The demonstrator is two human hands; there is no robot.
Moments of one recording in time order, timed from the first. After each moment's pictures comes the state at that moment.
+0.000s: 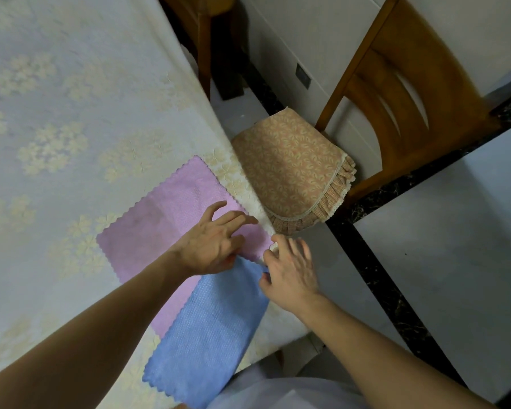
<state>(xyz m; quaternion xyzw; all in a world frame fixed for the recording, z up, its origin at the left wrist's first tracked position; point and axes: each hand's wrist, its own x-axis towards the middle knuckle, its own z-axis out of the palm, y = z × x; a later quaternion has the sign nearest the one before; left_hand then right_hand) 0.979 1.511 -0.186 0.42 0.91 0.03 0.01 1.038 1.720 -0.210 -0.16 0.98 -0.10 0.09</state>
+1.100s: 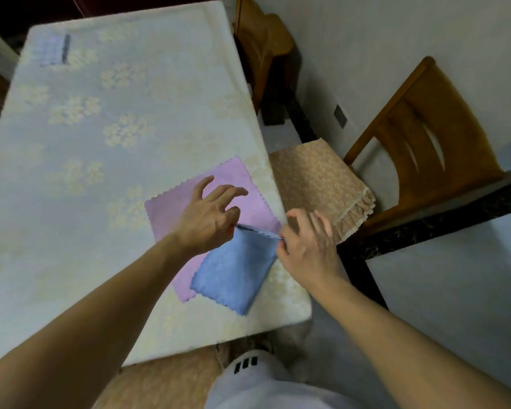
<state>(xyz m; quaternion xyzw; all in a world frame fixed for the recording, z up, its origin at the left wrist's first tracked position) 1.035 1.490 -0.115 0.24 0.96 -0.02 -0.16 1.033 1.731 -0.136 -0.26 0.94 -0.16 -0.16</state>
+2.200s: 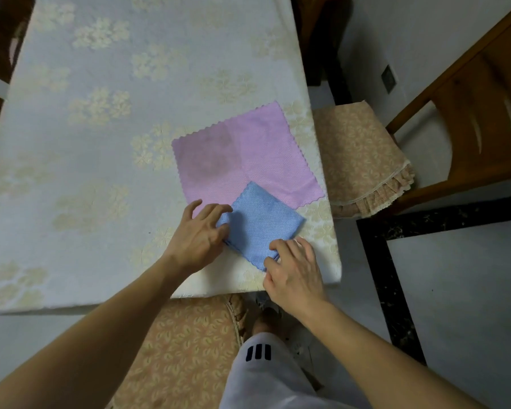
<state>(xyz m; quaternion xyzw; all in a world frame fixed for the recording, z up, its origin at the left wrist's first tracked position) 1.181 1.461 -0.203 0.10 0.99 -0.02 0.01 1.158 1.703 -0.214 -0.38 0.92 -0.12 0.05</state>
